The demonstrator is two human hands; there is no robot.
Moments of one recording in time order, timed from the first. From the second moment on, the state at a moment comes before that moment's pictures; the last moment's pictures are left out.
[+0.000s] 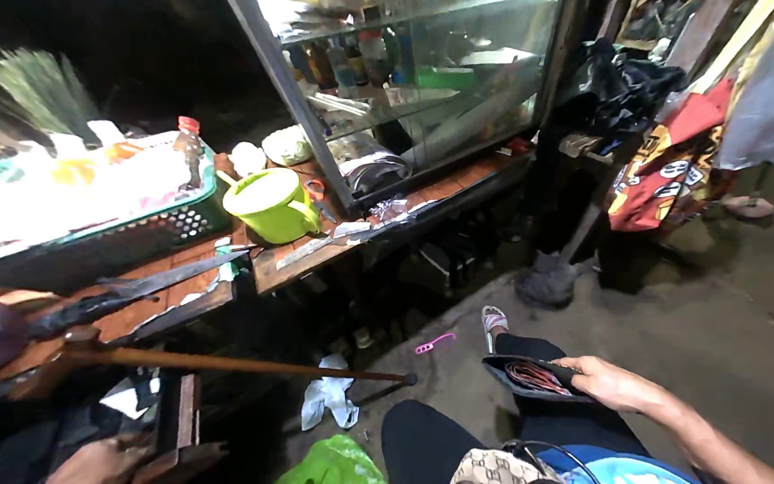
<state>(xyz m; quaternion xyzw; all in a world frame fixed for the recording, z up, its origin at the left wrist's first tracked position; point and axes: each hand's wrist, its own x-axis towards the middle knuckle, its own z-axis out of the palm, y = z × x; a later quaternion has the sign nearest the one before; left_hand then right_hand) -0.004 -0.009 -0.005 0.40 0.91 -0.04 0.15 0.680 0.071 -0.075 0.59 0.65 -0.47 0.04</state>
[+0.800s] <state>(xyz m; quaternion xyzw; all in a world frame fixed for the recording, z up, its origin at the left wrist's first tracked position) -0.001 0.023 -0.007 0.38 0.90 -0.14 0.14 0.671 0.072 -0.070 0.59 0.66 -0.47 0.05</state>
